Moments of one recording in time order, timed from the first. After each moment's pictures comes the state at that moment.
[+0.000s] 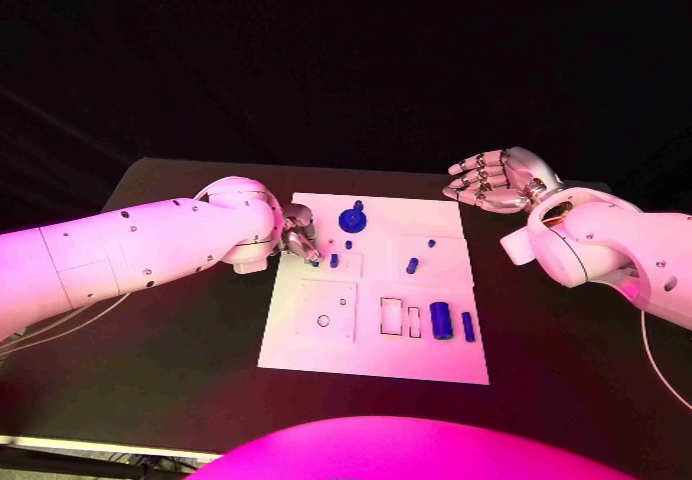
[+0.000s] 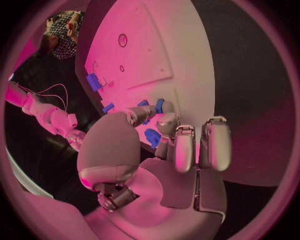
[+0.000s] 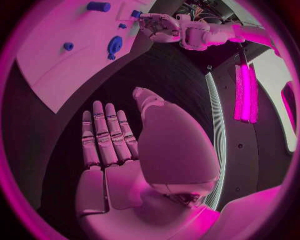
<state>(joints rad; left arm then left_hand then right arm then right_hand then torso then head) 1.24 -0.72 -0.08 1.42 -1.18 0.17 -0.53 1.10 -0.19 0.77 0.17 0.25 0.94 0.05 0.64 0.85 1.33 -0.03 1.16 0.93 1.47 -0.07 1.55 1.31 0.06 1.41 0.04 1.46 1.31 1.25 -0.88 -0.10 1.52 -0.65 -0.51 0.07 1.44 -0.21 0.25 0.25 0.33 0.73 0.19 0.28 0.29 0.86 0.21 0.35 0.07 0.94 0.19 0.11 0.25 0.17 0.61 0.29 0.06 0.22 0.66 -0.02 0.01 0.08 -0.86</state>
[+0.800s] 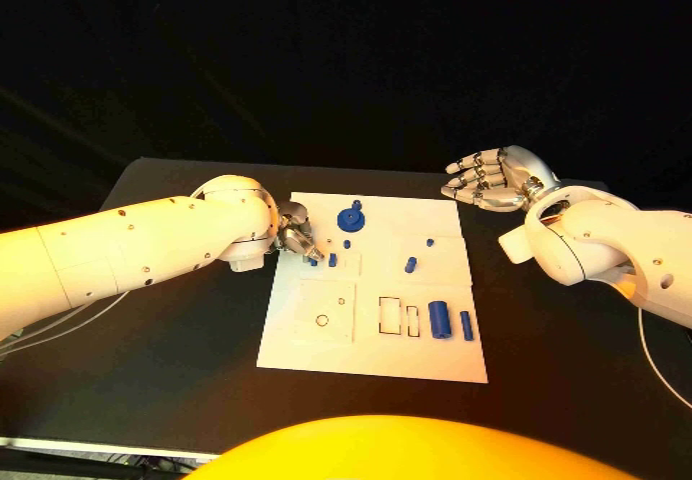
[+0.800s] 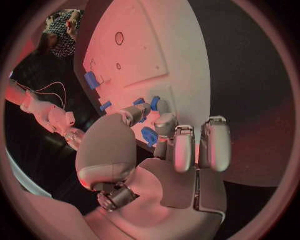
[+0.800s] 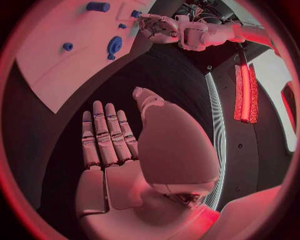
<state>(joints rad) 1.24 -0.72 -0.07 1.40 -1.17 0.18 -0.53 1.00 -0.23 0.65 0.15 0.23 0.99 0.02 0.63 0.82 1.34 -0.04 1.16 0.95 1.46 -0.08 1.56 1.31 0.06 1.42 0.03 1.46 1.31 1.25 -0.88 -0.10 1.52 -0.65 -0.51 0.07 1.44 -0.21 0.25 0.26 0.33 0.73 0.19 0.28 0.29 0.86 0.21 0.35 0.07 0.94 0.19 0.11 0.25 0.17 0.61 0.29 0.06 0.22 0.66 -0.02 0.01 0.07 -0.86</state>
